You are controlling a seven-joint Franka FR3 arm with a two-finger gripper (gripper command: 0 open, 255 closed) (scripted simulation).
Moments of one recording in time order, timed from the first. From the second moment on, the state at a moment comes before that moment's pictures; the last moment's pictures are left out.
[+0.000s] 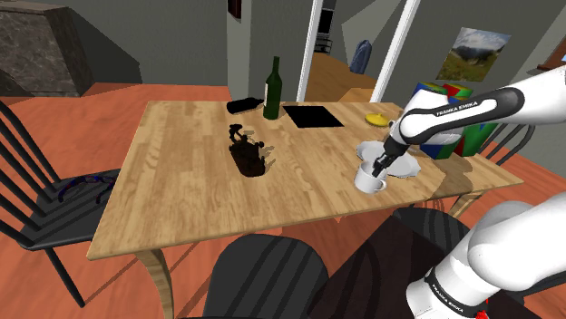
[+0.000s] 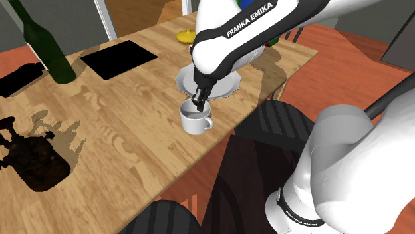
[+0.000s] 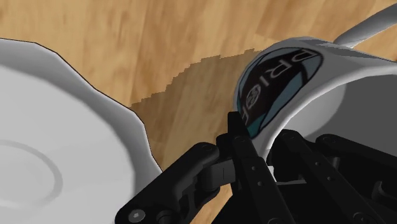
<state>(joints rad) -0.06 -0.40 -0.49 -2.71 -0.12 2.44 -0.35</state>
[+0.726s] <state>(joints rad) -0.09 -0.50 -0.45 -2.64 -0.14 2.26 -0.32</state>
